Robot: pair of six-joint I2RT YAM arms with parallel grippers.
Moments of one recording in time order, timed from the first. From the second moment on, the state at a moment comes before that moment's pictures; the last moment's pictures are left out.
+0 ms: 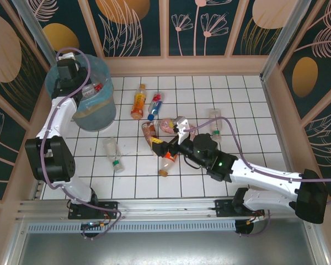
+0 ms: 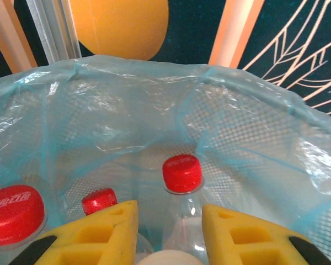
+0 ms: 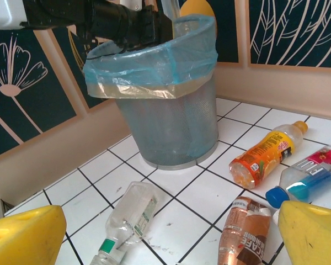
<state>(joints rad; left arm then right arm) 0.08 1.69 1.44 -0.17 -0.12 -0.22 1.08 1.06 0.65 0.33 0.17 0.24</state>
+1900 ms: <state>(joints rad) 0.08 1.57 1.26 -0.04 0.10 -0.12 1.08 1.11 0.66 0.33 0.16 0.26</state>
